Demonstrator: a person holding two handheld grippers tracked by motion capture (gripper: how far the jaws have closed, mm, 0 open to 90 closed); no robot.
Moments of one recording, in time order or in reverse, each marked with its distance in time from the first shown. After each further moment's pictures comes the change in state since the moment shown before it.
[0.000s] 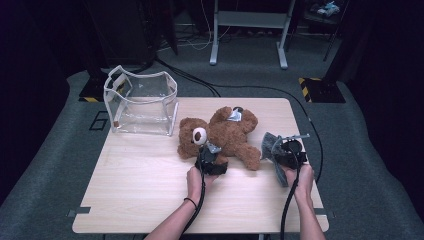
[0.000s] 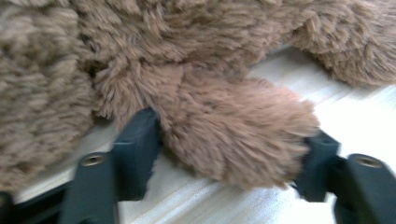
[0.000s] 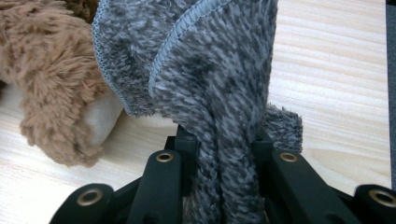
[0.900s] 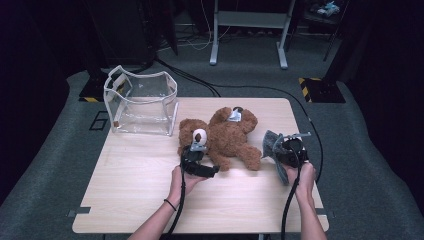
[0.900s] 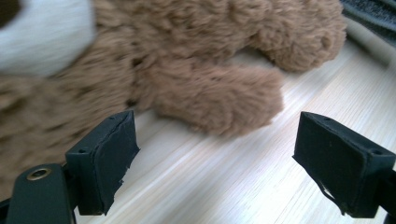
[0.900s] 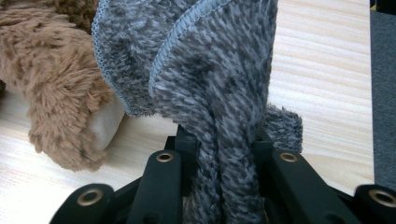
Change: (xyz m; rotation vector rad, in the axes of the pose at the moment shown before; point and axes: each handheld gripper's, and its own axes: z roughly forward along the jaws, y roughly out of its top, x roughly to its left) left arm 0.025 0.000 -0.042 -0.016 -0.197 -0.003; right arm -0.001 0.005 -0.006 -0.015 -0.019 -0.013
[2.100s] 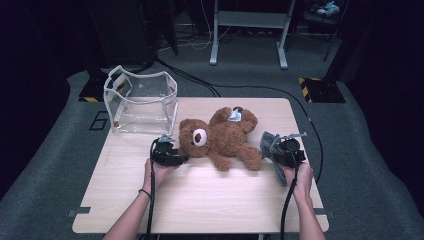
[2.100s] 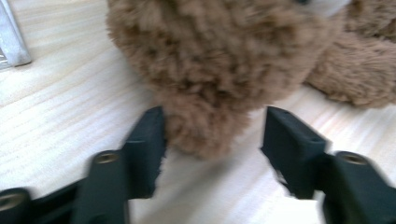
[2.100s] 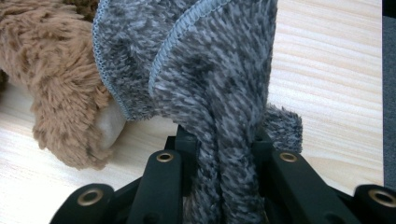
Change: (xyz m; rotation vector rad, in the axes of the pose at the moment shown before) left arm 0.101 -0.027 -0.036 -0.012 0.053 -0.062; right arm 0.008 0.000 0.003 0.018 0.001 -0.015
